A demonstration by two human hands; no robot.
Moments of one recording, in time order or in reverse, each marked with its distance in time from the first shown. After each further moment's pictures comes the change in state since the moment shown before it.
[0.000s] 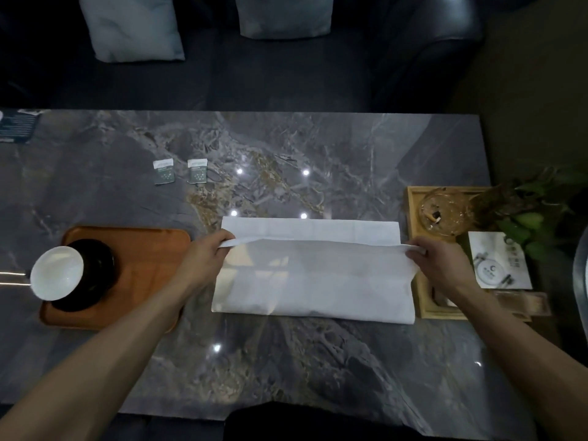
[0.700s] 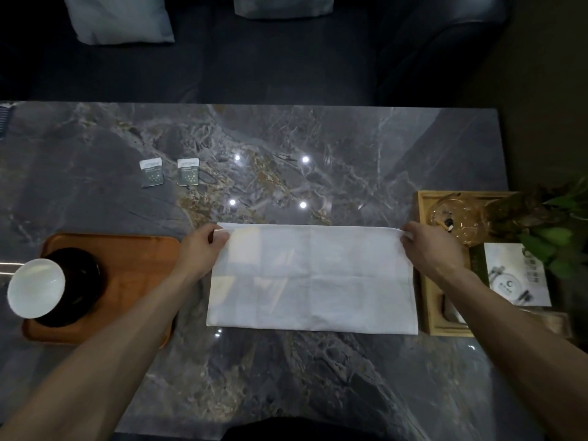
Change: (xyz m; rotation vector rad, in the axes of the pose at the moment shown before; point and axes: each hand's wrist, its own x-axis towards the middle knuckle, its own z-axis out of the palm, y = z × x) left_hand 0.053 -0.021 0.013 -0.039 0.083 -0.314; right_hand 0.067 -0.016 0.019 -0.361 -0.008 0.010
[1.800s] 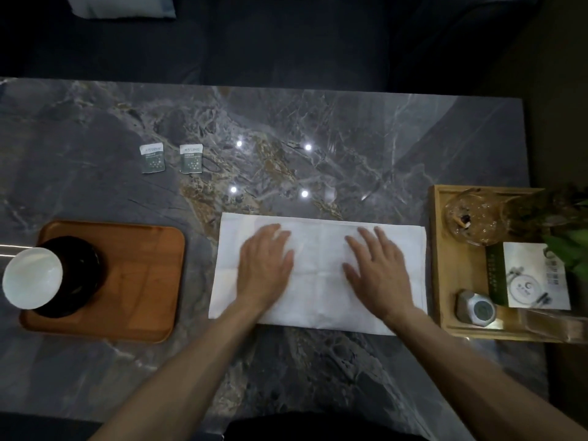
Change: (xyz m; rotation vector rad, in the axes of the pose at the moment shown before) left_hand -0.062 0.049 0.086 0.331 0.136 0.416; right_hand -0.059 -0.086 0.056 0.013 0.014 -0.271
